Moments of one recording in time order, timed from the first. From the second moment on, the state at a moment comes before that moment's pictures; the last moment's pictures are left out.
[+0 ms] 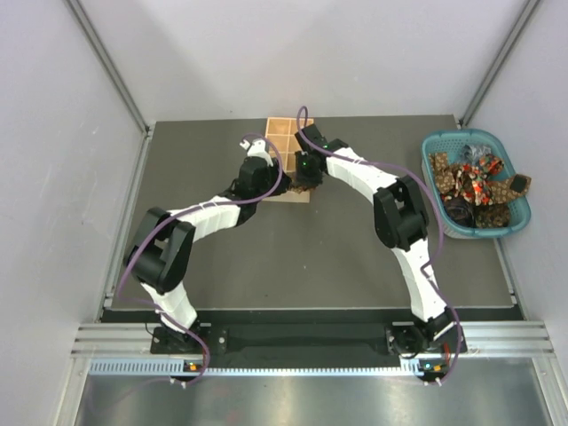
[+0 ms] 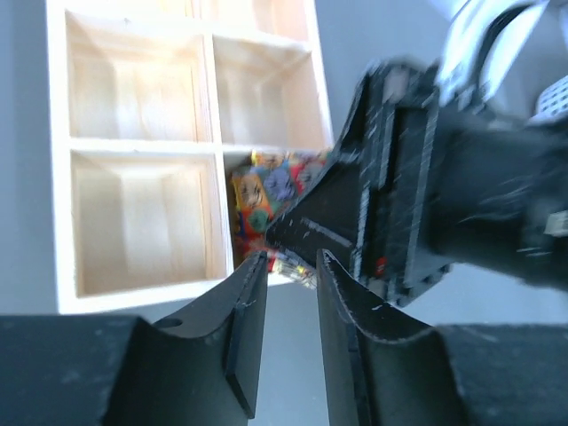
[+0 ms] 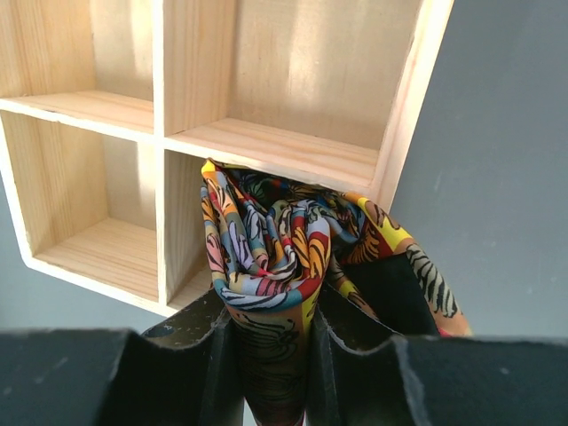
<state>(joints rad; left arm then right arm) -0.51 1.76 1.03 0.32 -0.04 -0.57 0.58 2.32 2.00 -0.69 -0.02 0.55</state>
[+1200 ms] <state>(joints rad) -0.49 1.65 0.94 0.17 -0.07 -0.57 0.64 2.16 1.77 -0.76 0.04 0.49</state>
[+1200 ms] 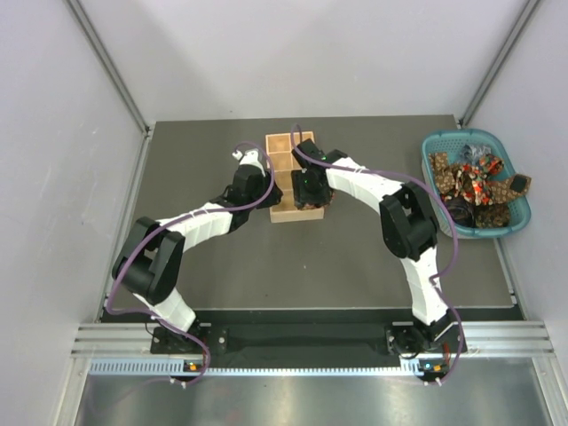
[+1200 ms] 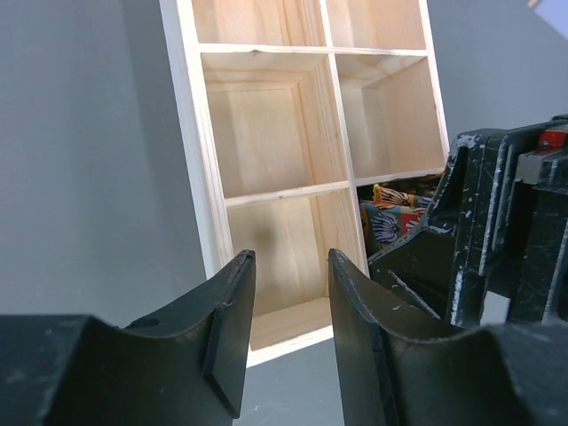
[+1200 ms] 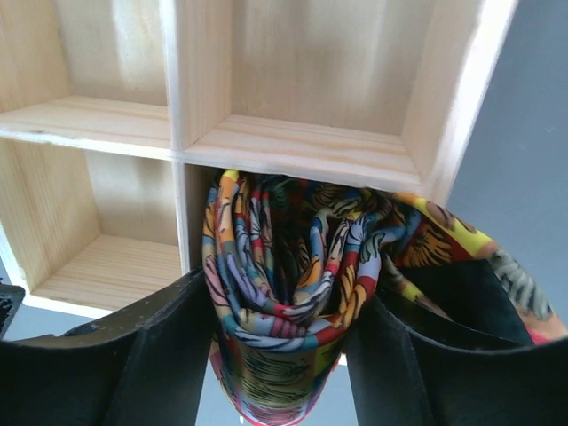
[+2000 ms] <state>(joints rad) -0.49 1.65 0.94 0.13 -0.07 -0.55 0.65 2.16 1.96 -0.94 0.11 0.47</state>
